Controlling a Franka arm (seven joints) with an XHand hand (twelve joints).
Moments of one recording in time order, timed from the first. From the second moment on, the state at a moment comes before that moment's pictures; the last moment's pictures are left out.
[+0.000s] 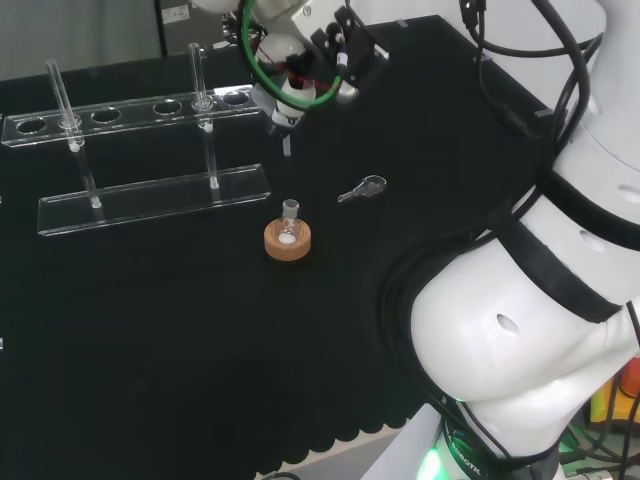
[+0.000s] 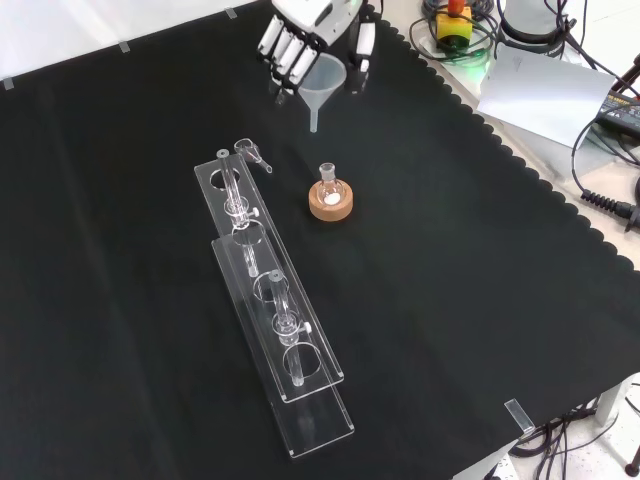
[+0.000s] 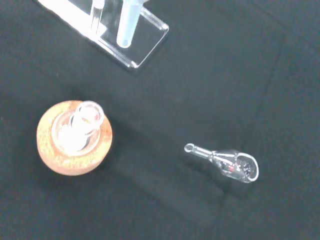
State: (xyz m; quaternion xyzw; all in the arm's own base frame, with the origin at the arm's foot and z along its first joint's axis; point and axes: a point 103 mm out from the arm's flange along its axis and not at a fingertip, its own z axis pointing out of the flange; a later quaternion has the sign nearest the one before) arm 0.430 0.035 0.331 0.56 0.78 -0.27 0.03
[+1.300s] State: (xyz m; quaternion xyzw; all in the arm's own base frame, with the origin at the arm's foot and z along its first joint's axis) arm 0.502 0.024 0.374 0.58 0.79 -0.22 0.03
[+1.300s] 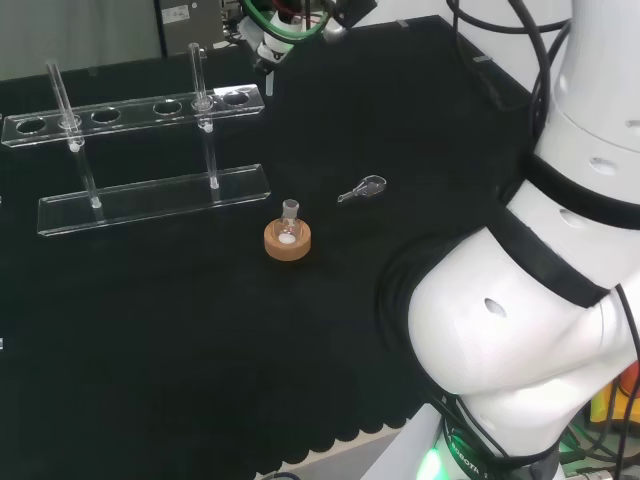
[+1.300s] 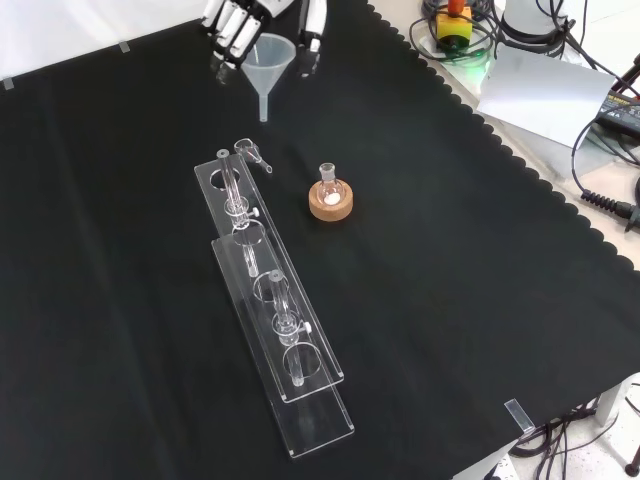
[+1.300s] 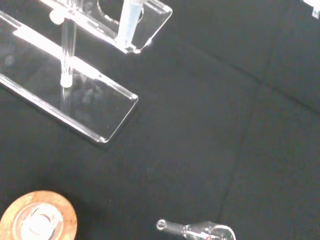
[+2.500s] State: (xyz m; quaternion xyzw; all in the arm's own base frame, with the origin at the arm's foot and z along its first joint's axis) arm 0.598 0.038 0.339 0.55 0.80 -0.24 0.04
